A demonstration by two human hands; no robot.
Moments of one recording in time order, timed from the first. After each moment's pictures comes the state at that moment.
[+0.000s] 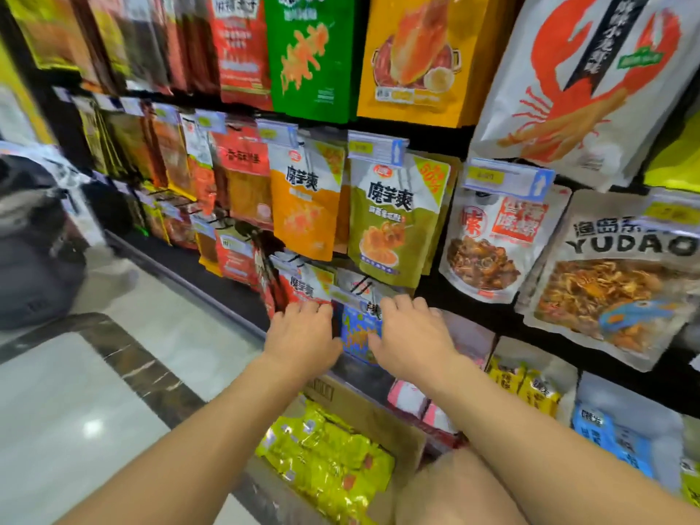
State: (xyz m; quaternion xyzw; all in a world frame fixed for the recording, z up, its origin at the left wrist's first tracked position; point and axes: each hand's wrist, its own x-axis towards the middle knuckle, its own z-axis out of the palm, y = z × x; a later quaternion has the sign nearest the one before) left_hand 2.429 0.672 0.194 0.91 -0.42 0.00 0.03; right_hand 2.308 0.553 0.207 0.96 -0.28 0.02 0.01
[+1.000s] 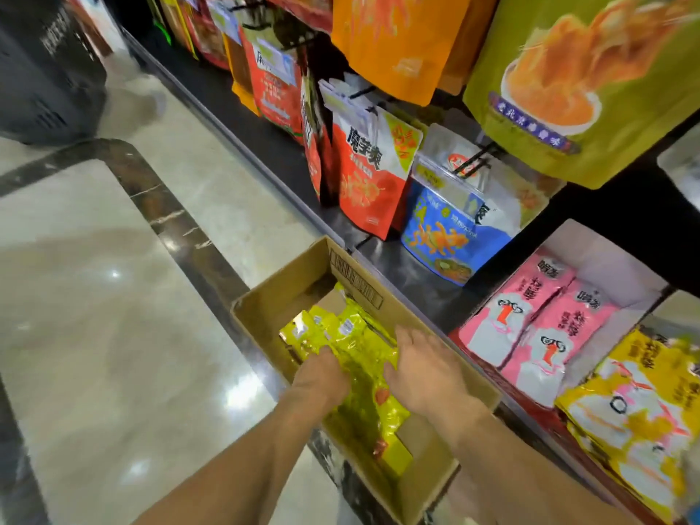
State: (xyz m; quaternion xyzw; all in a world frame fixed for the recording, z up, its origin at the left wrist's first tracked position) left_hand 2.451 0.688 -0.110 0.91 -0.11 -0.39 0.08; right_hand 2.370 0.551 -0.059 0.94 -0.22 -0.23 -0.12
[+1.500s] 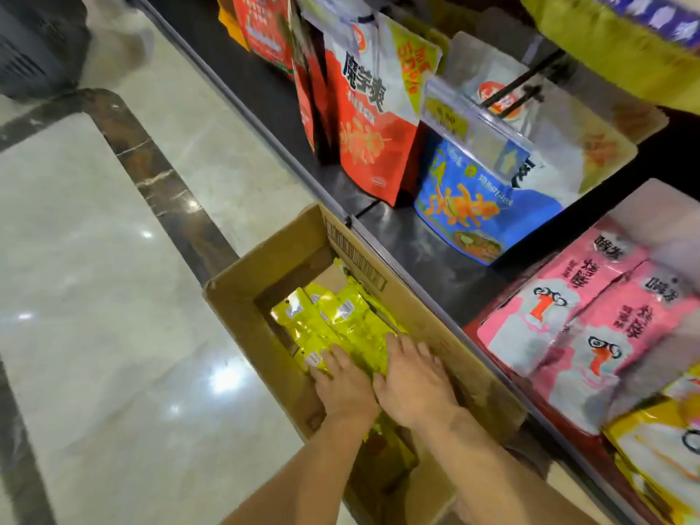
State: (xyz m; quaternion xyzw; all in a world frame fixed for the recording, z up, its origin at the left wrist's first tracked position) left_hand 2.405 0.638 -0.216 0.91 -0.01 -0.40 0.06; right_hand 2.373 0.541 -0.149 0.92 -0.18 -0.29 -0.18
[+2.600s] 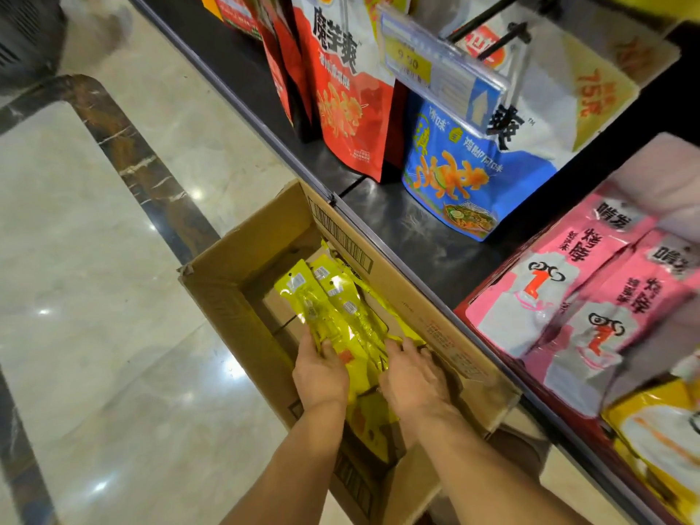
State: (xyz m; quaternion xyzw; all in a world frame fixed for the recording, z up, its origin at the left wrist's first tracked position) left_hand 2.400 0.644 -0.206 0.85 0.24 -0.16 0.44; right_hand 2.349 0.529 -0.201 0.89 -0.24 -0.31 -0.23
